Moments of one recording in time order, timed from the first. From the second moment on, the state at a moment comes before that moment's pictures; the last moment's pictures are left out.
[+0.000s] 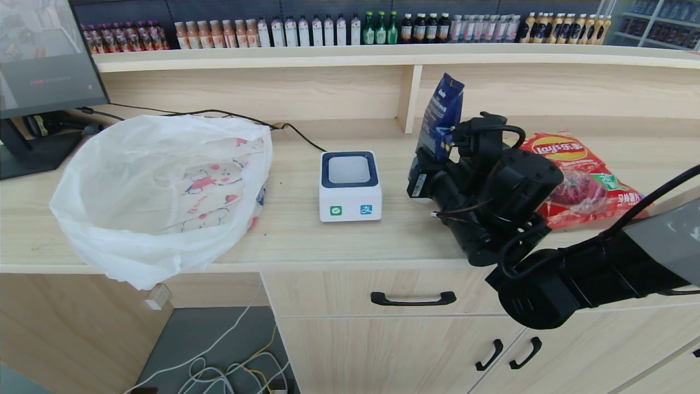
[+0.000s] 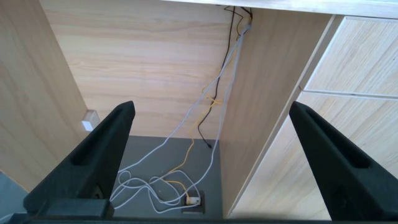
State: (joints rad) left arm 0.00 0.00 0.00 0.00 0.00 0.00; right arm 0.61 2.03 -1.03 -1.28 -0.44 -0.05
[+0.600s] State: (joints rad) left arm 0.00 0.00 0.00 0.00 0.00 0.00; right arm 0.61 2.00 -1.03 -1.29 -0.44 -0.05
